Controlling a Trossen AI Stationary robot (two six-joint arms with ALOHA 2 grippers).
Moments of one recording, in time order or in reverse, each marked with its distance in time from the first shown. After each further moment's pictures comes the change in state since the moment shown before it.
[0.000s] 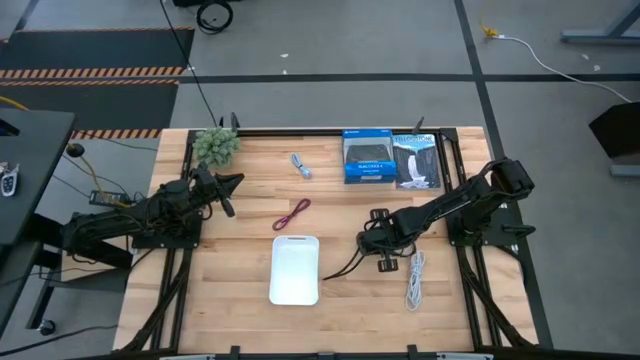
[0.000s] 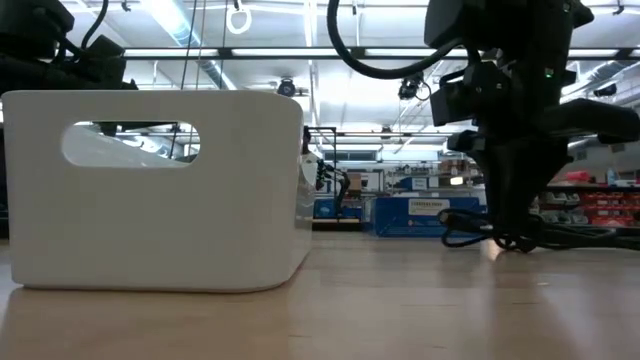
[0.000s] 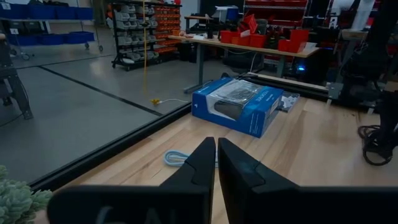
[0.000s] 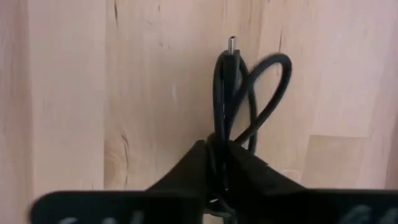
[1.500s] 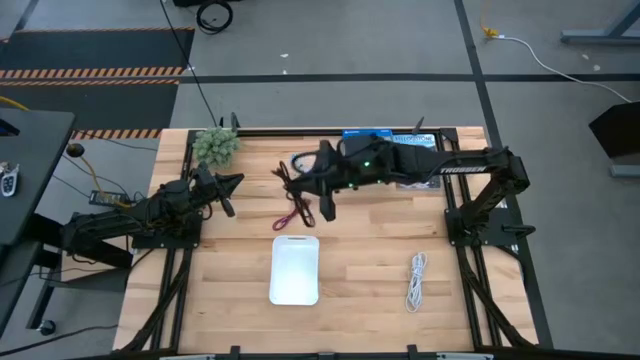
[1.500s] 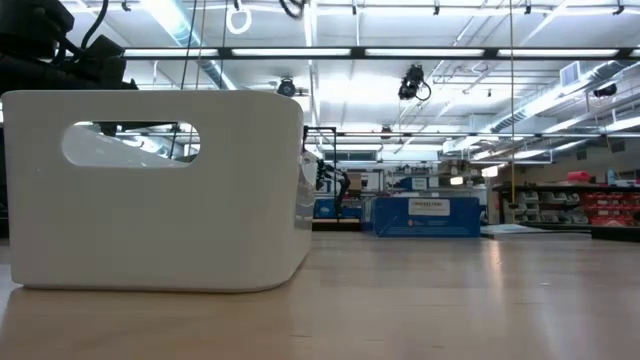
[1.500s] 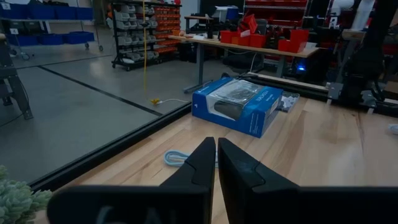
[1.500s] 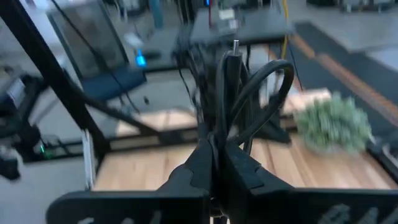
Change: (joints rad) left arm 0.000 0.000 0.000 0.000 0.000 0.000; right arm -0.255 -0.004 0.734 0.419 -0.169 -0.027
